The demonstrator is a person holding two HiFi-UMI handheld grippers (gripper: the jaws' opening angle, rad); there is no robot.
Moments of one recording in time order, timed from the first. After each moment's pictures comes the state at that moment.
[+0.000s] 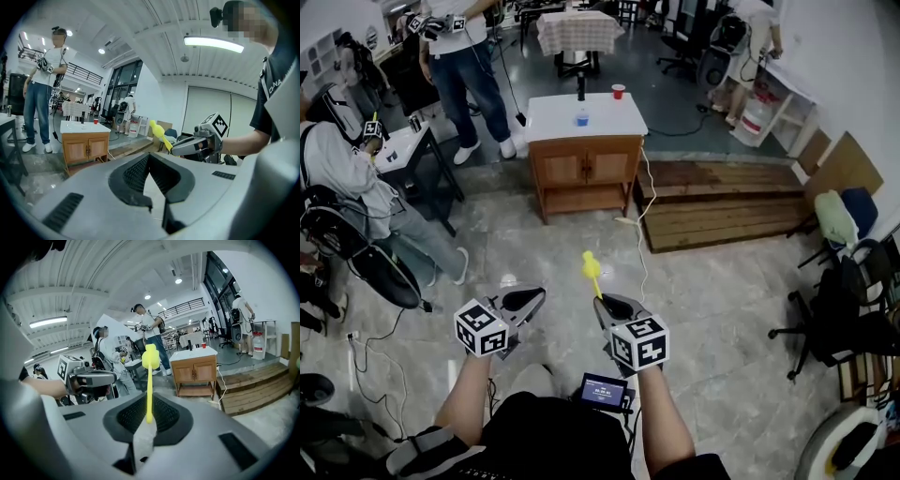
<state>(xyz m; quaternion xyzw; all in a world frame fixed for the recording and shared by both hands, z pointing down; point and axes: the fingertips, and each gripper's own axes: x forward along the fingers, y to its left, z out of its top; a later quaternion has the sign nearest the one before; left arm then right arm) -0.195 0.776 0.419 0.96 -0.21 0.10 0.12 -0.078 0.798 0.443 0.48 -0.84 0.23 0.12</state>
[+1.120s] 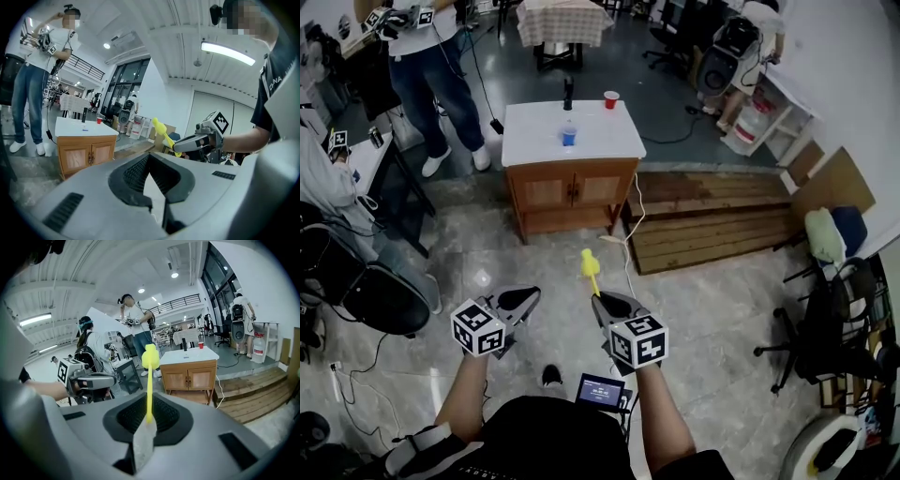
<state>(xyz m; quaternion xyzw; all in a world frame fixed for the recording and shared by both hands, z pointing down) -0.181 0.524 0.440 0.97 -0.19 0.09 0.15 -0.058 0.554 0.447 0.51 -0.81 0.25 0.15</state>
